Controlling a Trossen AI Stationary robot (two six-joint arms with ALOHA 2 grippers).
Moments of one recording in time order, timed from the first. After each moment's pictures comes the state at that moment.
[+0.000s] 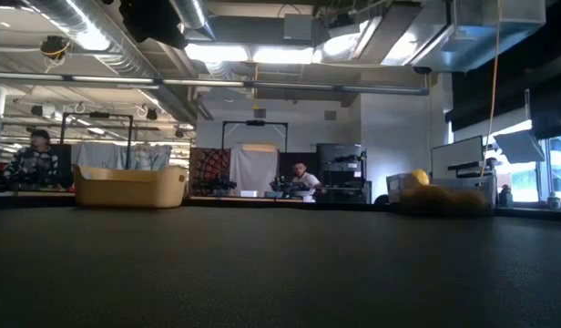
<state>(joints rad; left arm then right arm) -0.34 1.18 0.99 -0.61 -0.34 -0.40 1.15 1.66 0.92 -0.47 0.16 1.27</state>
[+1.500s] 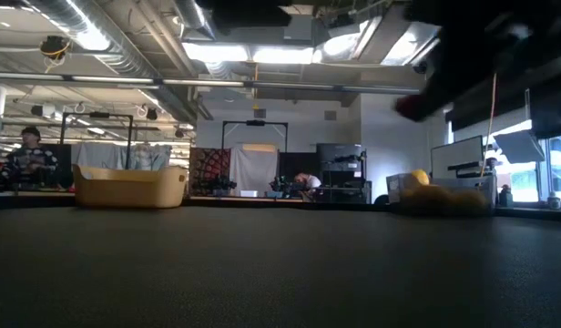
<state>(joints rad) -0.26 1.43 0.99 0.01 -0.35 -0.04 0.46 1.39 0.92 -0.56 0.42 0.47</state>
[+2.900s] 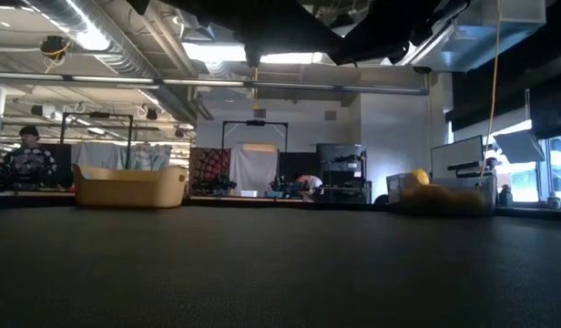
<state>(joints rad) -0.21 1.65 0.99 0.33 -0.34 -0.04 0.31 1.39 0.92 -0.10 0.43 0.15</state>
